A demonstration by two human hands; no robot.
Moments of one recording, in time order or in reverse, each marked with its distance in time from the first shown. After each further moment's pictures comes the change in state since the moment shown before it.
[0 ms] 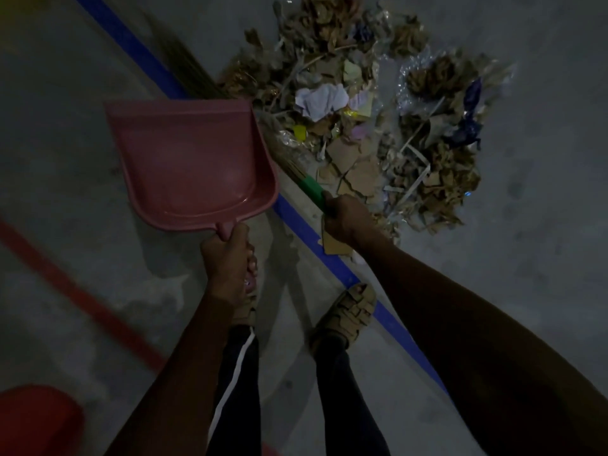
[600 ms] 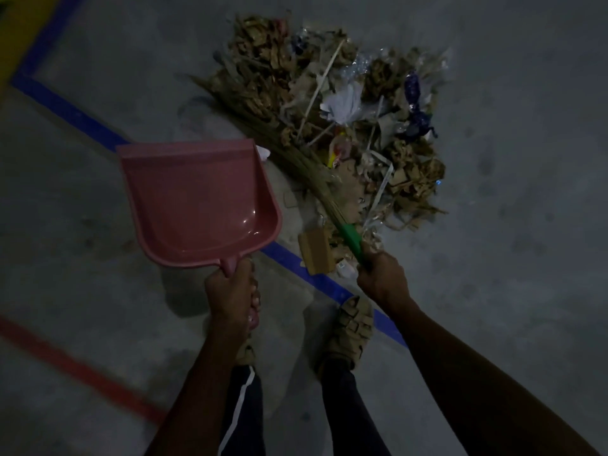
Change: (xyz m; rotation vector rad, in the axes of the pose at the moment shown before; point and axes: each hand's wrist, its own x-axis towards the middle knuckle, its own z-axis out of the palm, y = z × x) left_hand -0.023 -0.019 0.059 0.212 -0.080 0.041; right_hand -0.088 0.123 0.046 0.233 0.183 0.392
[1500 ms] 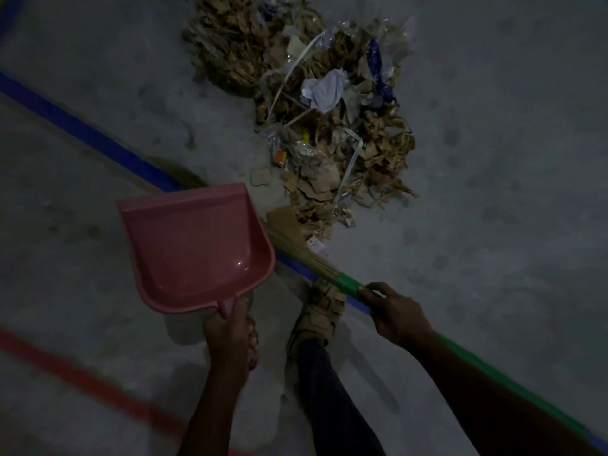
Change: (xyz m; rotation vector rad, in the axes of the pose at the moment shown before) left_hand -0.077 -0.126 0.003 0.002 0.030 -0.057; right_hand -0.108 0.156 0.029 -0.279 -0.098 -0.375
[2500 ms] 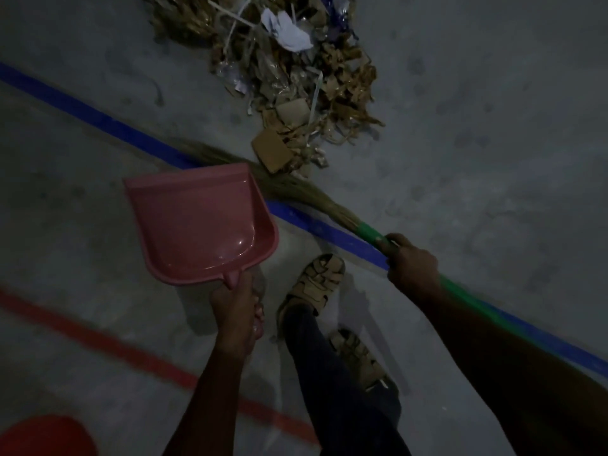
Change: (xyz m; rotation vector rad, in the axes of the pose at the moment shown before) left_hand -0.089 -0.117 -0.013 0.050 -0.046 0.027; right_hand -0.111 0.051 0.055 -0.061 0.081 0.333
